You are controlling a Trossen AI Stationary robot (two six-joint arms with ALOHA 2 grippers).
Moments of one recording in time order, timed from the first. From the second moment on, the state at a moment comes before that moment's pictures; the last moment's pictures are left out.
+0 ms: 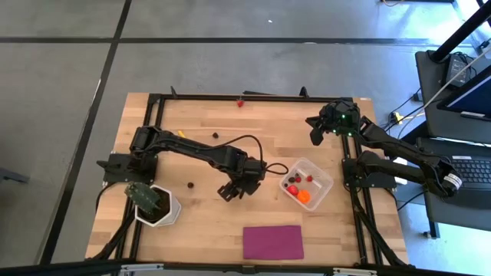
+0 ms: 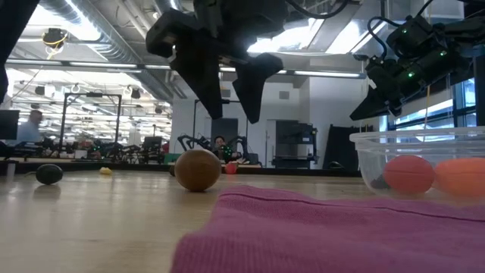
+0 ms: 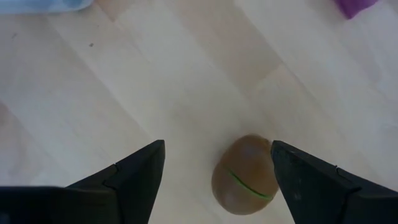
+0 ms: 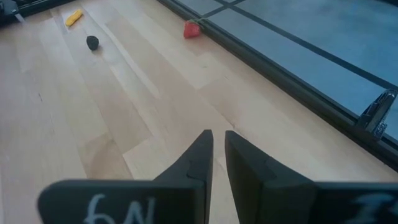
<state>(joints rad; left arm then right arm) -0.13 1.99 1.64 -0.93 0.06 0.56 -0.77 0.78 0.38 -0.12 -0.18 0.00</state>
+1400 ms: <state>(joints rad) -0.15 1.99 1.64 -0.93 -0.22 0.50 -0.77 0.78 0.38 -0.12 -0.18 0.00</state>
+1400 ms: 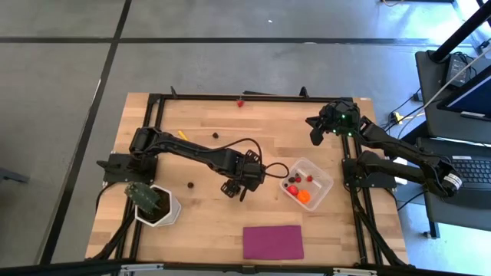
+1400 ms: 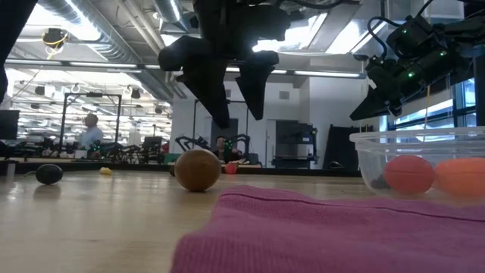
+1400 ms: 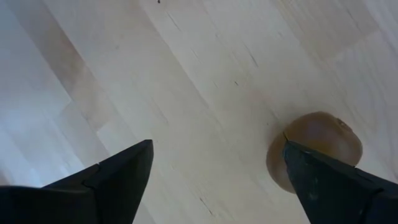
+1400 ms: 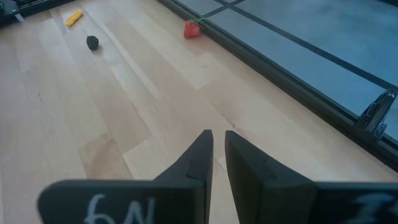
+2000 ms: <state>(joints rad) -0.16 1.99 1.64 -1.05 0.00 0.67 -0.77 0.78 0.38 -0.12 -0.18 0.00</state>
